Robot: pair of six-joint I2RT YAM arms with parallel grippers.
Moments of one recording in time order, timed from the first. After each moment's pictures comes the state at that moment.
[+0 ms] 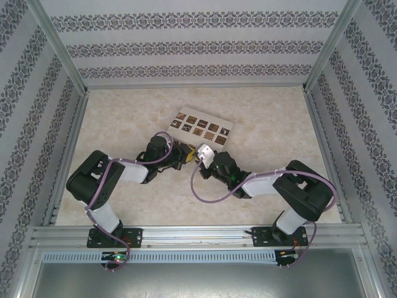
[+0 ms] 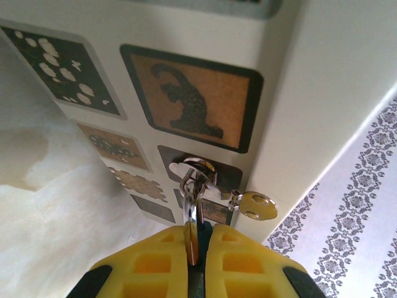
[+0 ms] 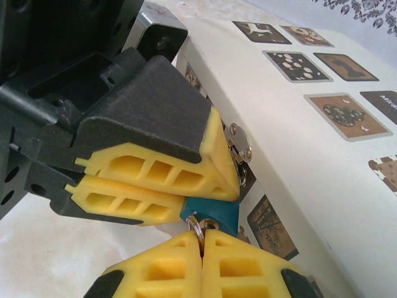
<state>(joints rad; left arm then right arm) -0.49 1.72 0.61 0.69 0.46 -1.59 0.82 1.61 0.51 0.71 0.07 -0.08</state>
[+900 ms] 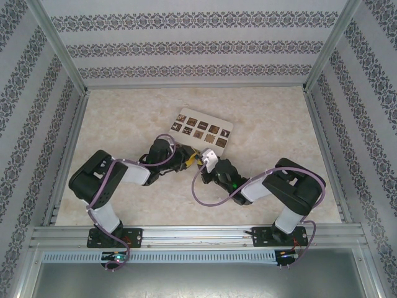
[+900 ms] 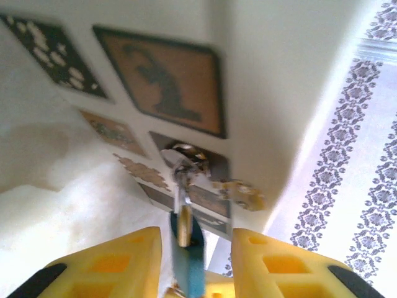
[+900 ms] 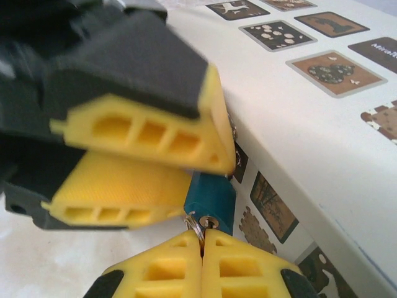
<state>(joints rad) -0.52 1.72 0.60 0.68 0.41 -1.51 0.84 1.69 0.41 0.90 0.13 0.05</state>
